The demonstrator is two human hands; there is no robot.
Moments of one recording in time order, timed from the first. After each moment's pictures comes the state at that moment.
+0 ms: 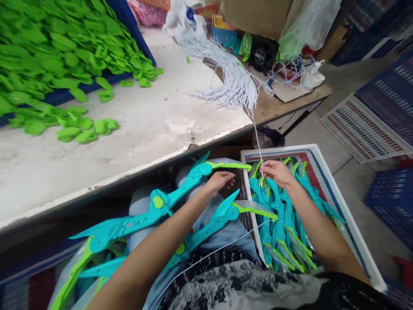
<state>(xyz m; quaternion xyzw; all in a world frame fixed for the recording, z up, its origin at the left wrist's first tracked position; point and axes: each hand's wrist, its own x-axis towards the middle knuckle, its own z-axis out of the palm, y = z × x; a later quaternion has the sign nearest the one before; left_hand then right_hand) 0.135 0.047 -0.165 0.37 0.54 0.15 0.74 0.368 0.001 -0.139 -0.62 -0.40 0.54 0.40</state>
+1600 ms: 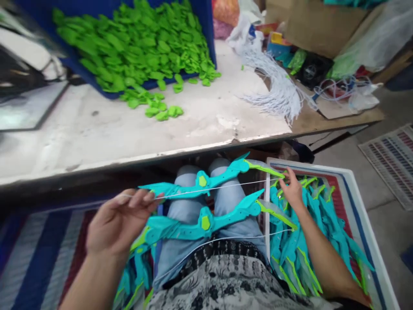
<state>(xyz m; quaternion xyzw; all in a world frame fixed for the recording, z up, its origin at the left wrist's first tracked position) -0.101 -0.064 -0.046 0.10 0.55 0.61 0.56 0.344 -0.017 -0.206 -0.71 -0.62 0.13 0.31</state>
